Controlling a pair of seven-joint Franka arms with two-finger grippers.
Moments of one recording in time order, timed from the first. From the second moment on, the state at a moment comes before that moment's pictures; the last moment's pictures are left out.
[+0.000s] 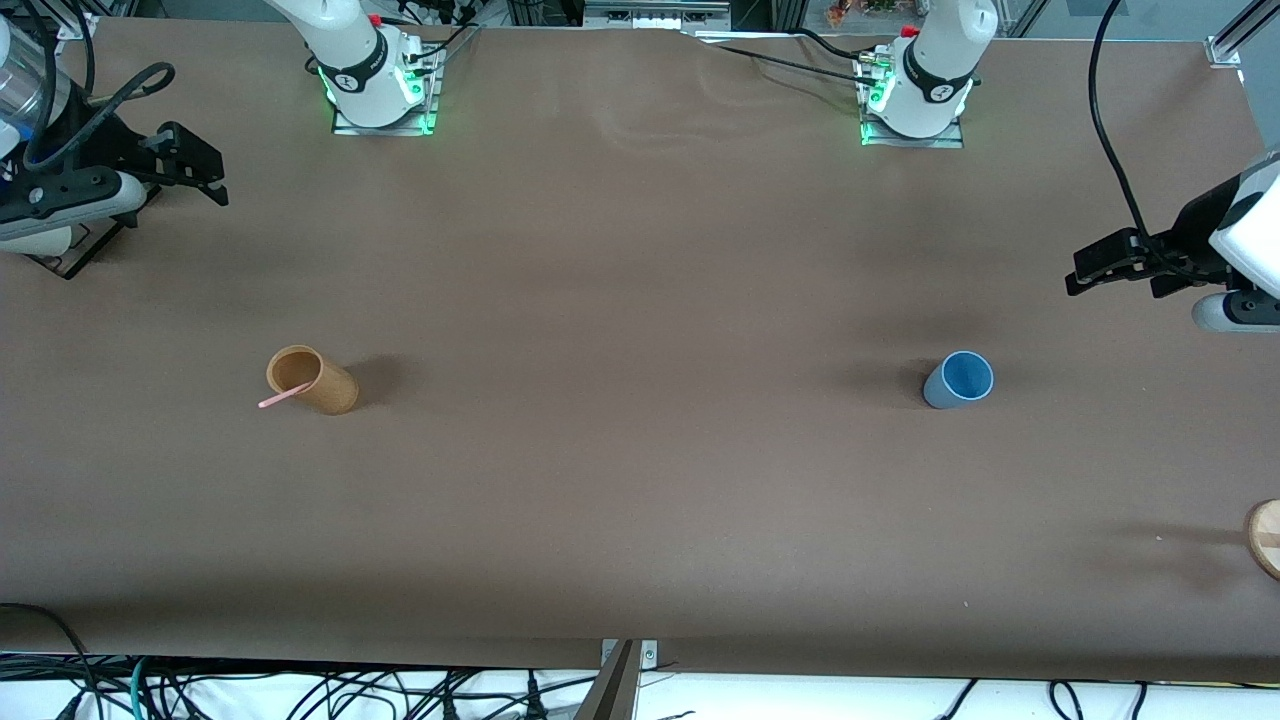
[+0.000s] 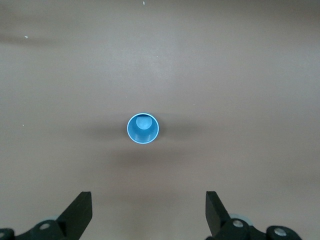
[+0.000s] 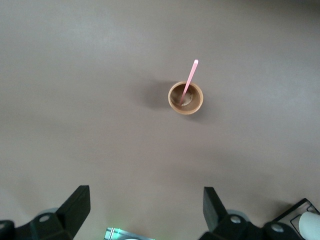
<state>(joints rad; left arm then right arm) -0.07 0.18 0.07 -1.37 -0.09 1.48 -0.04 0.14 -0.03 -0.04 -1.60 0.00 1.53 -0.18</state>
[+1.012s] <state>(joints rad) -0.05 0.23 0.07 -1.37 -0.09 1.61 -0.04 0.13 0.24 -0.08 -1.81 -0.01 2.12 -0.32</state>
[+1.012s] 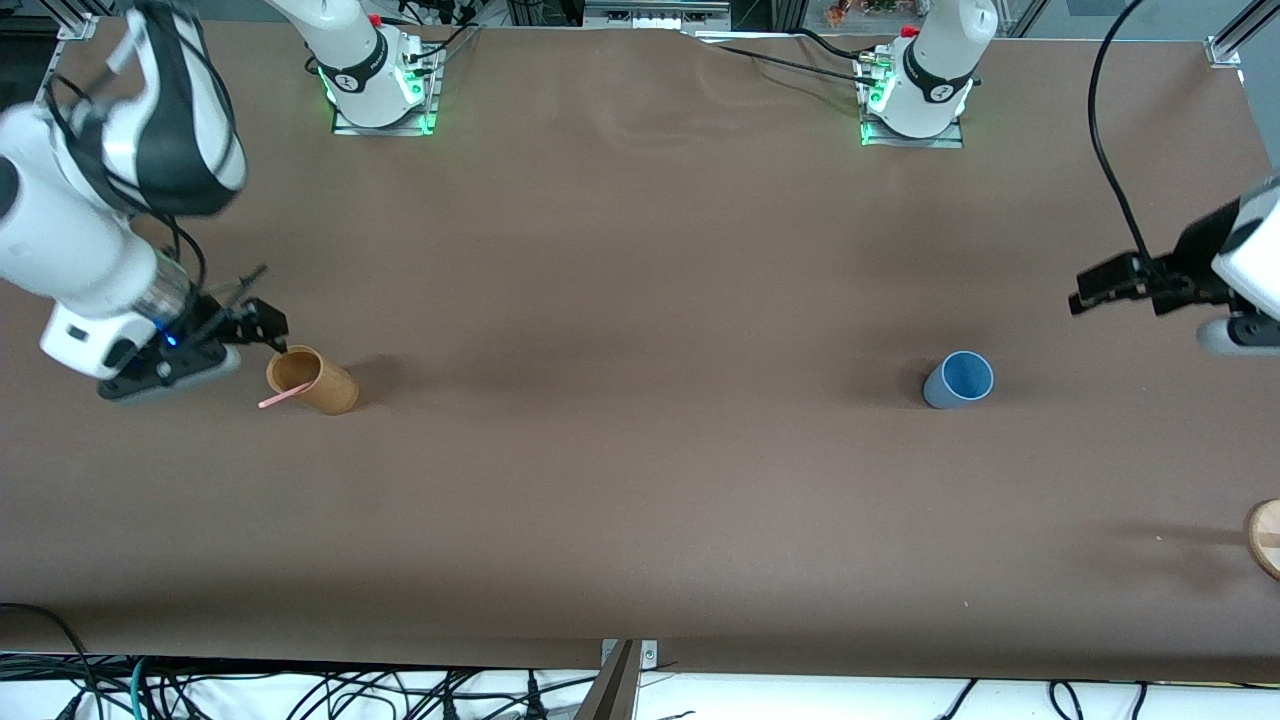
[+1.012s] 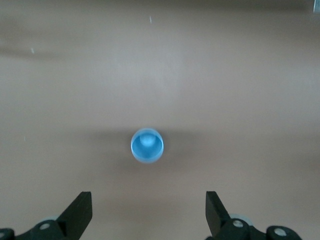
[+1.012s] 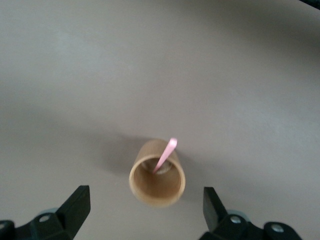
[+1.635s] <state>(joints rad) -0.12 0.49 0.05 -1.41 -0.09 1.69 -0.05 0.11 0.33 -0.08 -1.91 -0.01 2.32 -0.33</state>
